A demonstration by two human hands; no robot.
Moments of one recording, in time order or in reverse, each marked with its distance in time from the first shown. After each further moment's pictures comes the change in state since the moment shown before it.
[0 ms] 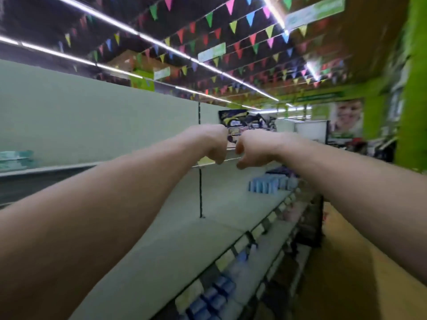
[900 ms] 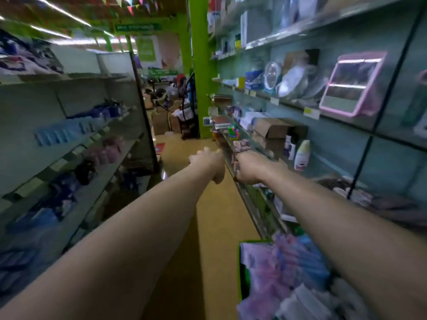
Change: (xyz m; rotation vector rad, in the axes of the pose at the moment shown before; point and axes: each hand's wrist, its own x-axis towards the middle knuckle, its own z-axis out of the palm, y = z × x) left_hand -0.160 0.562 0.090 -0.212 -0.283 0.682; right_hand -0.459 0.339 0.131 0.057 -0.285 0.936
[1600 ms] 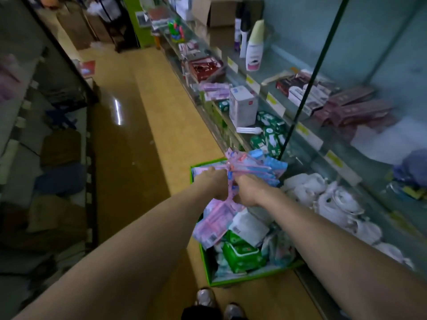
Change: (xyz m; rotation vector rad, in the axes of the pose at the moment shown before) left_hand 0.016 0.157 0.253 -0.011 -0.533 0.364; right_hand -0.079 0.157 0.240 0.246 -0.479 0.314
